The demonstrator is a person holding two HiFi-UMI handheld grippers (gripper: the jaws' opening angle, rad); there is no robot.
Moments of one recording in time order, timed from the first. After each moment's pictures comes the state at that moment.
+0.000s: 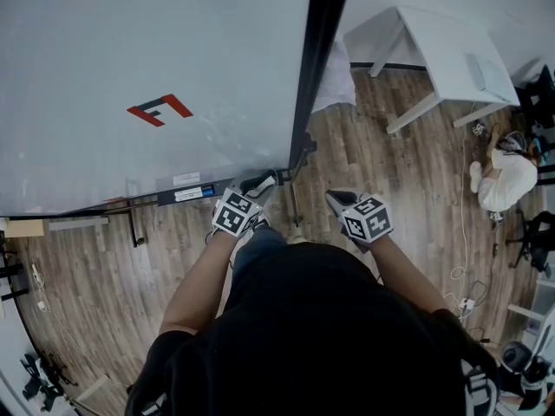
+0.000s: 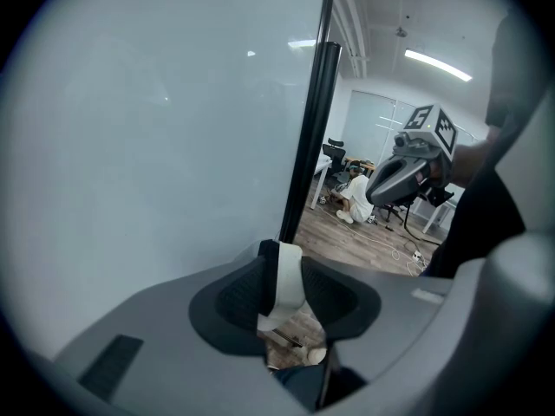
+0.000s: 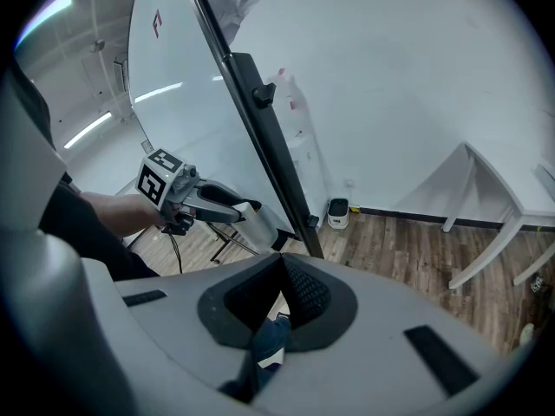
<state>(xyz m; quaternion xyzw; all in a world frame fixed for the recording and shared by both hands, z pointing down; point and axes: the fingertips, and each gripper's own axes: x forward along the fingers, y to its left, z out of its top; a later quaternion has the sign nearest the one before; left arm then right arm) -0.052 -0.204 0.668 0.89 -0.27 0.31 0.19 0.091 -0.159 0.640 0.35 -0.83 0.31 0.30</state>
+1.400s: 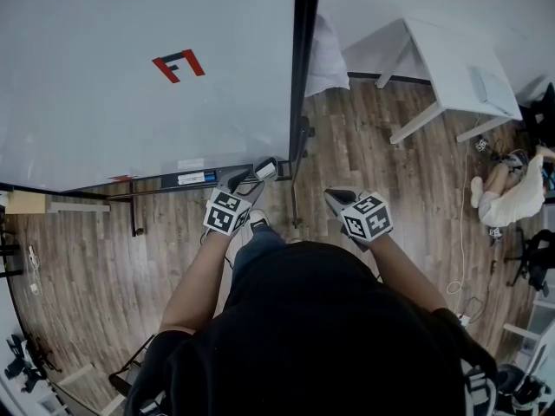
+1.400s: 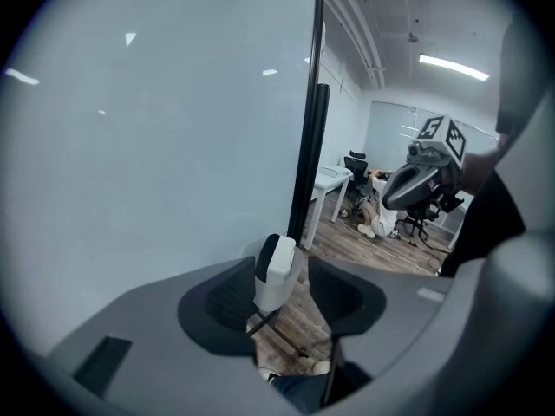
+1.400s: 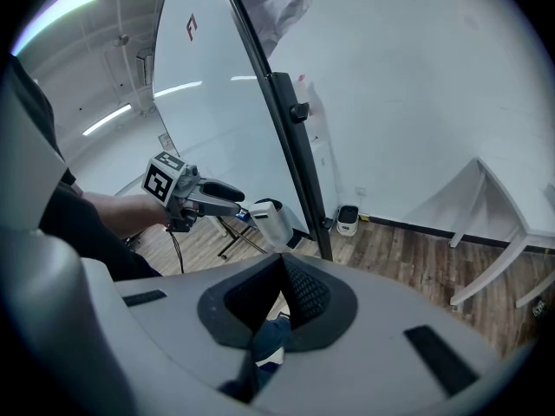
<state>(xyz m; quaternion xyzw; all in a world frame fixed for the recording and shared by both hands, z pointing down) -0.080 -0.174 0.637 0.88 -0.36 0.27 0.18 0.093 -0.127 0.615 0.32 -0.86 0.27 0.30</state>
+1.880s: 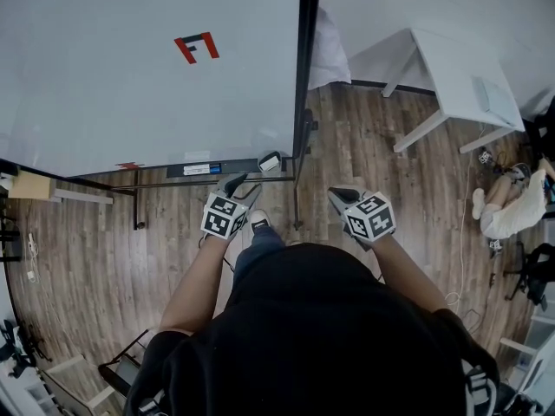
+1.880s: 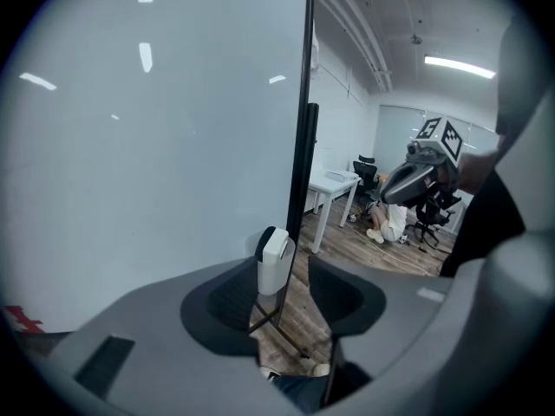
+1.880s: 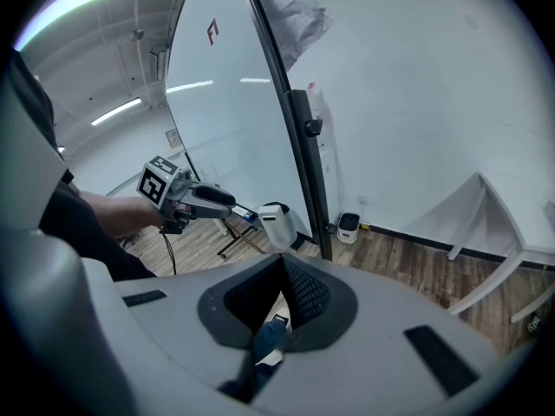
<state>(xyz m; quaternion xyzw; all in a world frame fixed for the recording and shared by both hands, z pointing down) -0.097 -0.137 0.621 0.86 -0.40 0.26 0.18 0.098 -0.111 0.598 0.31 -0.87 0.24 0.29</state>
